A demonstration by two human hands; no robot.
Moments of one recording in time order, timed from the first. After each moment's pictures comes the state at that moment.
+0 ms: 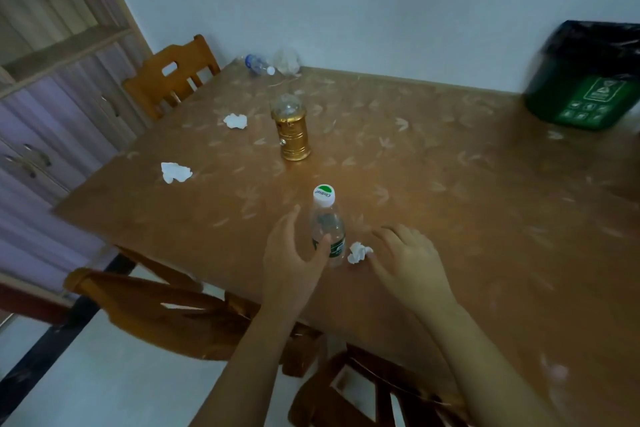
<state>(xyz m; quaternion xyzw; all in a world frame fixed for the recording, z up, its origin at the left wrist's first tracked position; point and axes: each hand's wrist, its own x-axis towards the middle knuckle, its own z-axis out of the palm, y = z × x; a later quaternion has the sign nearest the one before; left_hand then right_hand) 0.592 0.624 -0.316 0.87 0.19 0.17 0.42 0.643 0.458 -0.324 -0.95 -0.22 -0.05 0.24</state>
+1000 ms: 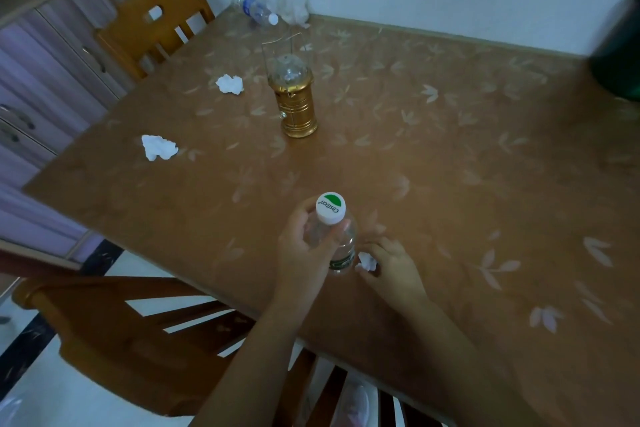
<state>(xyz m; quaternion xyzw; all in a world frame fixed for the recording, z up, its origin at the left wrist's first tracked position) 0.661 0.627 -0.340 0.74 0.19 0.16 0.62 0.721 0.489 -0.452 -0.92 -0.24 0.08 0.30</state>
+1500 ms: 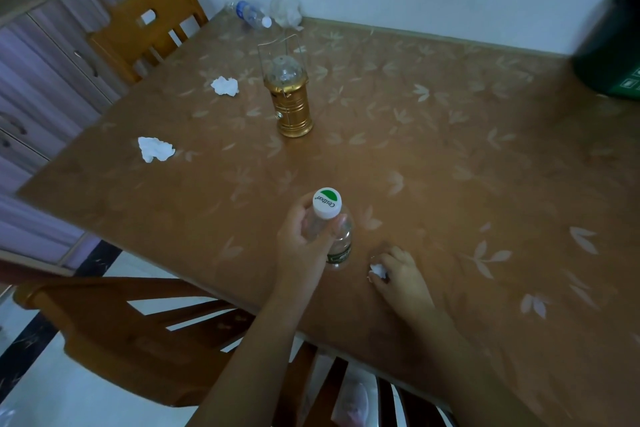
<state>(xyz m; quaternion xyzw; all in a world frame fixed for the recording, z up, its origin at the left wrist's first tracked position) 0.659 0.628 -0.346 0.72 0.20 0.16 0.65 0.701 0.469 -0.467 -0.92 -0.18 0.10 0.33</state>
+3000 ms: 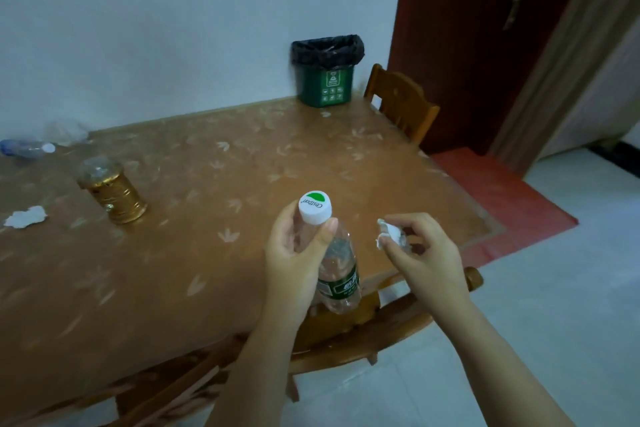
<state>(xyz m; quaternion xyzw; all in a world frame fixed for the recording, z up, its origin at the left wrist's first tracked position) 0.509 0.516 -0.246 0.65 -0.15 0.01 0.75 0.439 0.366 -0.246 -0.85 0.13 -0.28 0.43</state>
